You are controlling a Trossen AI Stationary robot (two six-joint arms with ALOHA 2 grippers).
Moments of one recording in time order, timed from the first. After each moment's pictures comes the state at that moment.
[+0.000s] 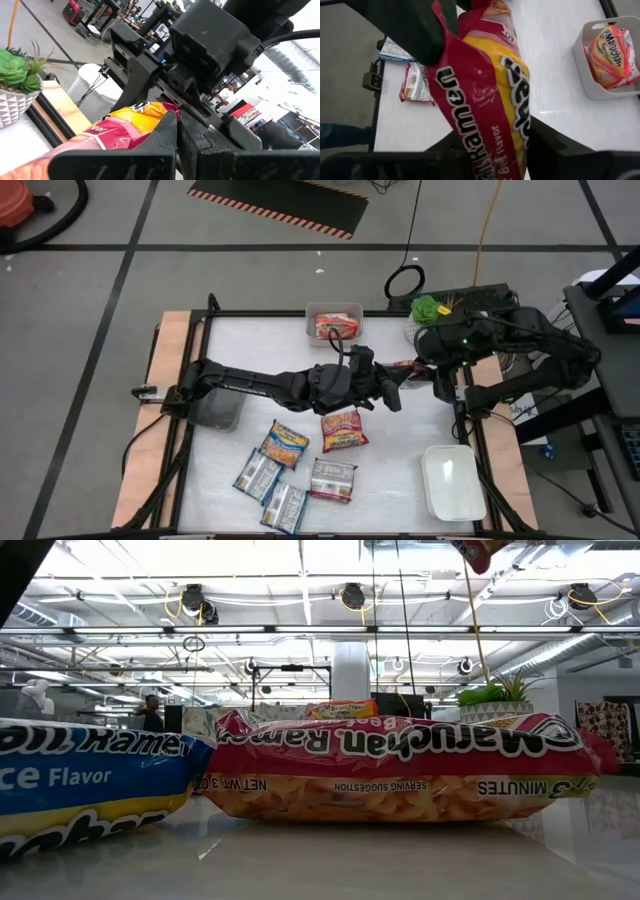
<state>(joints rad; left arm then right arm) -0.18 2.11 2.12 0.08 -0.51 -0.72 -0.04 1.16 1.64 -1.36 -0.08 0.12</state>
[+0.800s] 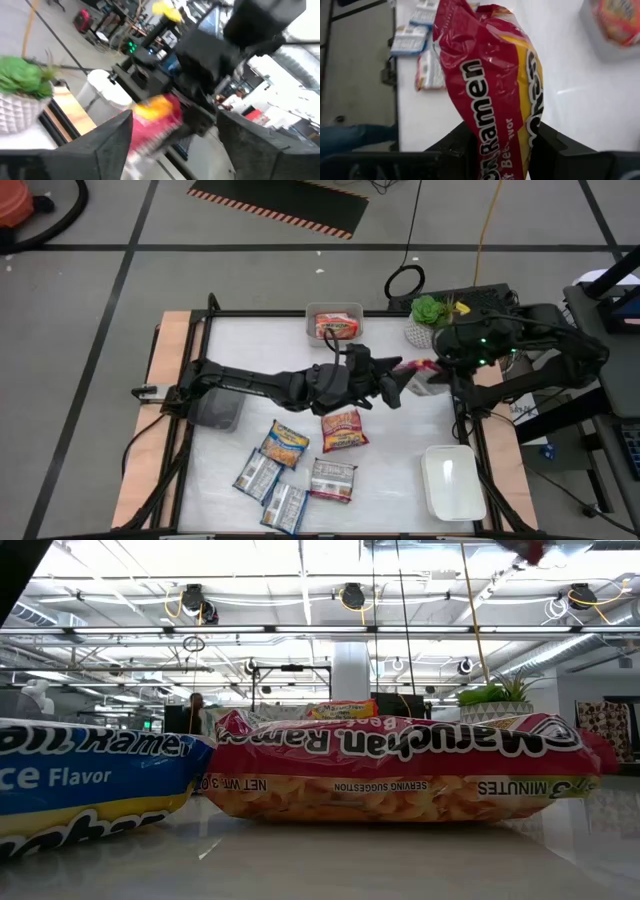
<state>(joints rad) -0.18 2.10 2.12 0.07 -0.58 -0.70 -0.02 1.08 1.64 -1.48 -0.13 0.28</state>
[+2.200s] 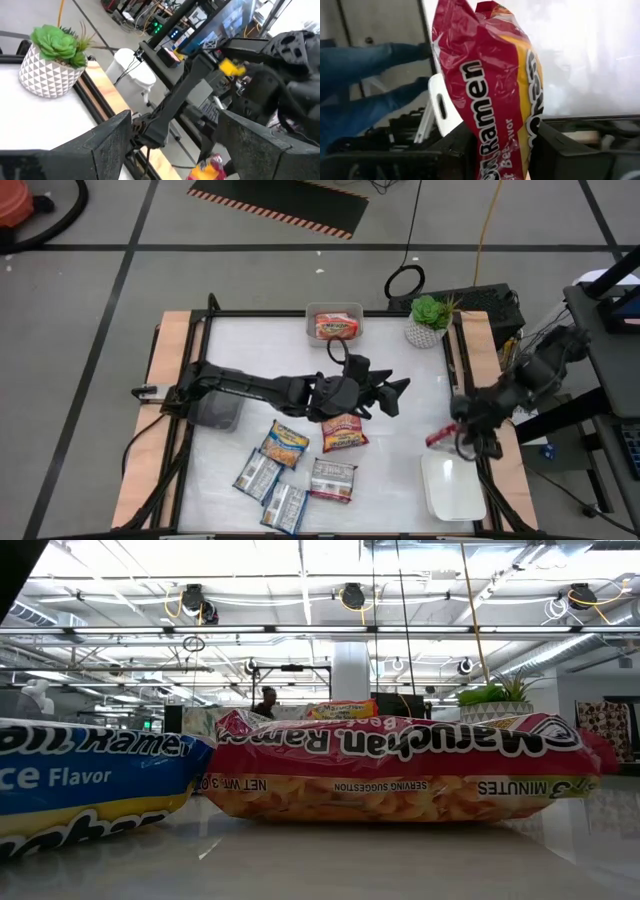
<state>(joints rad) -0.21 2.10 2.12 -0.16 -0.63 -0.84 0.62 0.97 1.30 -1.50 -0.19 0.90</state>
